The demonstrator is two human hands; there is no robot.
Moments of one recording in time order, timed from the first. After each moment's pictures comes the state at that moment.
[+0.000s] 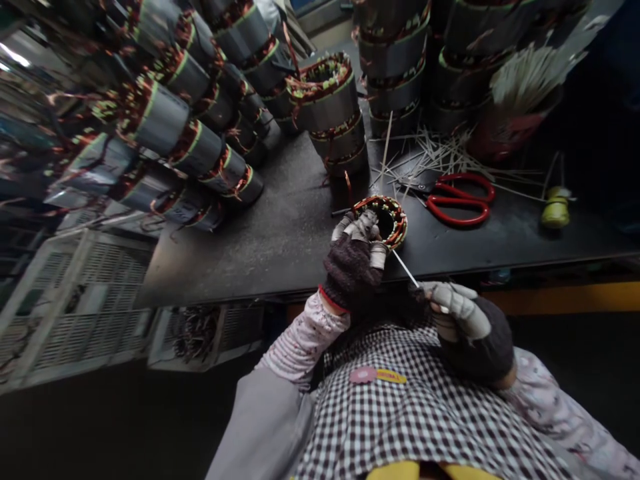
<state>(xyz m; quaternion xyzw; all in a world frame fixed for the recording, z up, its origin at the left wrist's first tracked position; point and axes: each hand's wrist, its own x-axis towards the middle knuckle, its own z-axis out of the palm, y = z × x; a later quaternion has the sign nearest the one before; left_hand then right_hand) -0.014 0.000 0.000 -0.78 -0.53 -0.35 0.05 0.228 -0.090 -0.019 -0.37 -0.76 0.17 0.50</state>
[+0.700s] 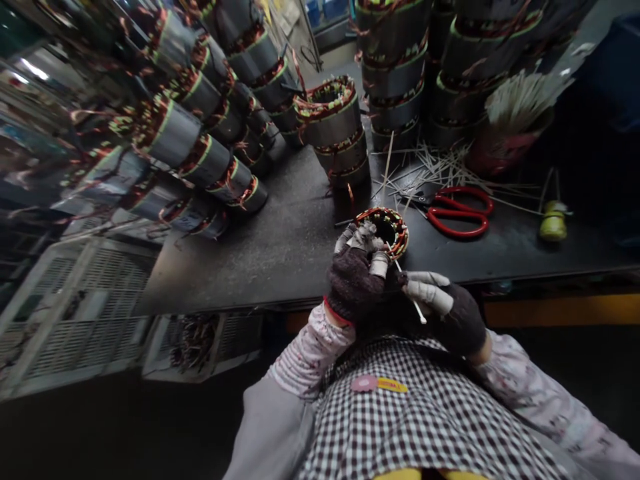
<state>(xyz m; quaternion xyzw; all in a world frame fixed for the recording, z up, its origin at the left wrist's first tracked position) -0.011 -0.003 0.003 -0.74 -0.55 -0.39 -0.04 0.203 -0.041 -0.005 -0.32 -0.76 0.22 0.52</state>
